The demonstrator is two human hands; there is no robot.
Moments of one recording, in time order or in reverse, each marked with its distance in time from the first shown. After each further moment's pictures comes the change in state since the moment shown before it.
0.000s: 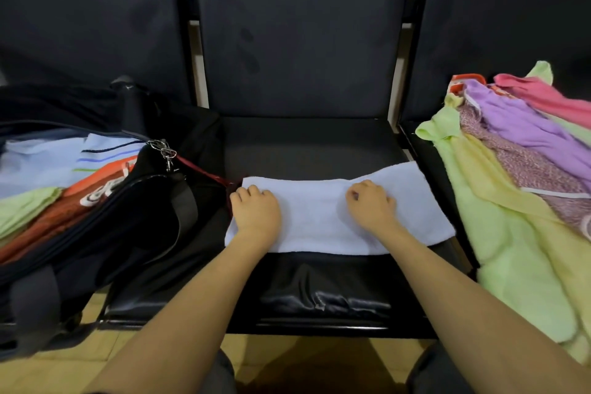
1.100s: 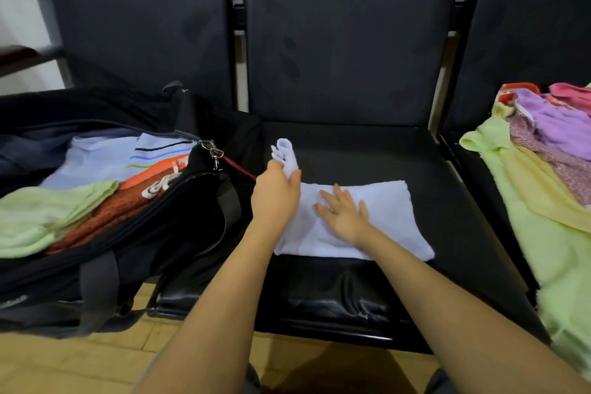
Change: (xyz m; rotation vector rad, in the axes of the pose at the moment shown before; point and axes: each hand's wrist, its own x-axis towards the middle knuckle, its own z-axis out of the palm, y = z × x) left_hand -0.004 -0.047 -0.044 -1.049 0.238 -0.129; right_hand -0.008 -0.078 0.051 0.136 -0.416 -0.205
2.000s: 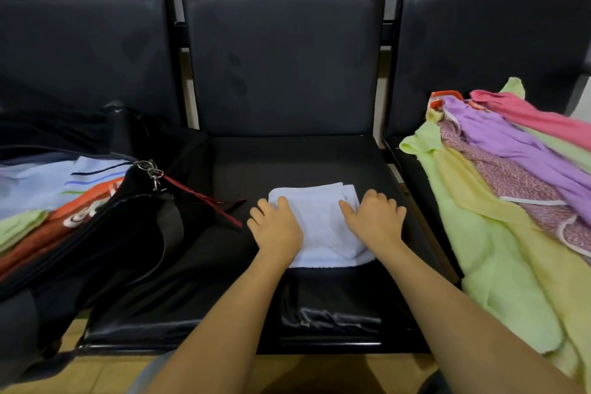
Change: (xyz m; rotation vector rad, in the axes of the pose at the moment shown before) left_hand -0.034 0.032 0.089 0.585 -0.264 -0.029; right_hand -0.055 0.070 -0.072 -0.227 0.545 0.371
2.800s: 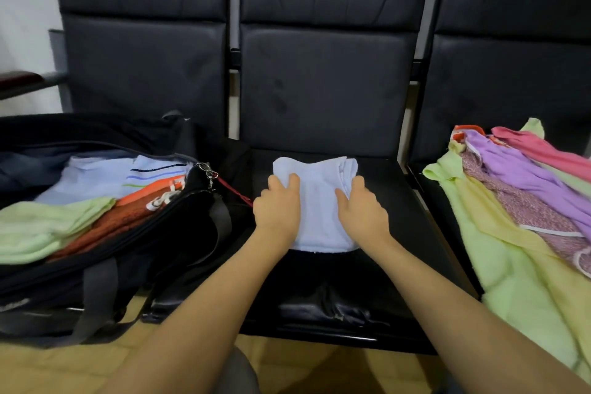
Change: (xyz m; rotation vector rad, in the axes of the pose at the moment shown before) left_hand -0.012 -0.050 -0.076 0.226 0.302 0.147; right_hand -0.040 -0.080 -0.043 0.332 -0.004 -0.246
